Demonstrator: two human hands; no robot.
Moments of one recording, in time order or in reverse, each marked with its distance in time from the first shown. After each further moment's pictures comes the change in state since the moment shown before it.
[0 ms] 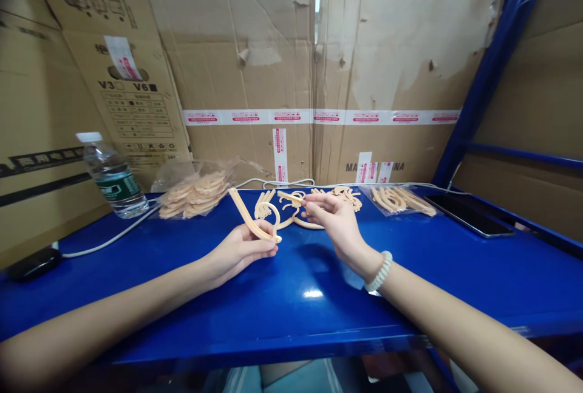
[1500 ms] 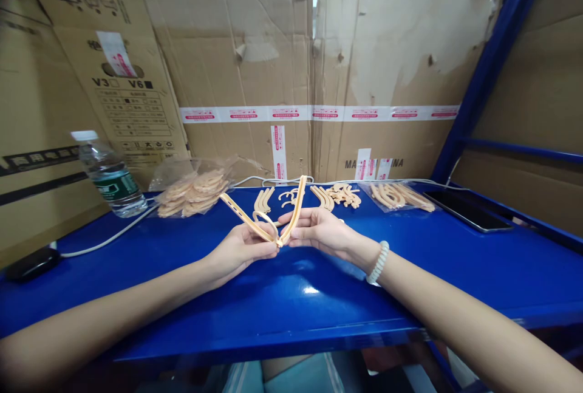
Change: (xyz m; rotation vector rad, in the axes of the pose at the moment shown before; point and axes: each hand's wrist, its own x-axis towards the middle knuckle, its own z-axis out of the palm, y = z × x) left_hand -0.002 -0.006 0.003 0.095 -0.030 0.077; right_hand 0.000 0.005 0.000 0.244 -0.624 0.387
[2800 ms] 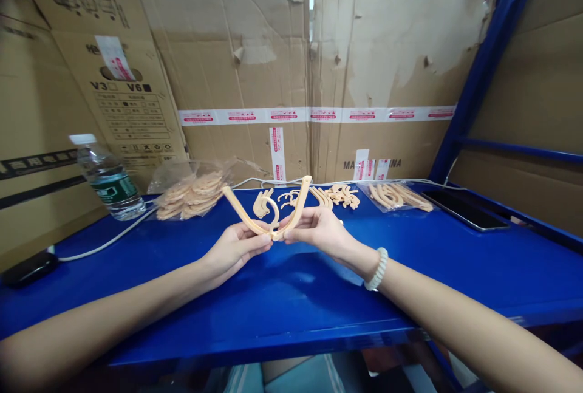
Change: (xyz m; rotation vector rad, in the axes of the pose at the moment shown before) left_hand 0.004 -0.002 -0.007 -0.123 0.143 -0.021; right_hand -0.003 0.002 0.012 -0.213 0.194 -0.185
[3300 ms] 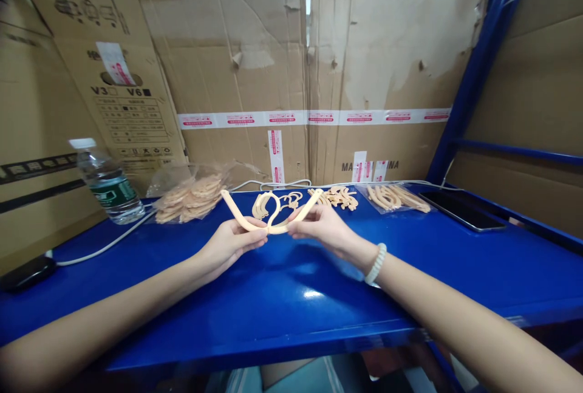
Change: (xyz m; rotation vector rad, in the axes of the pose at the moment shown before) left_hand 0.007 0.009 -0.010 0.083 0.070 0.028; right_hand 0.006 -0.004 -0.016 -0.213 0.099 0.009
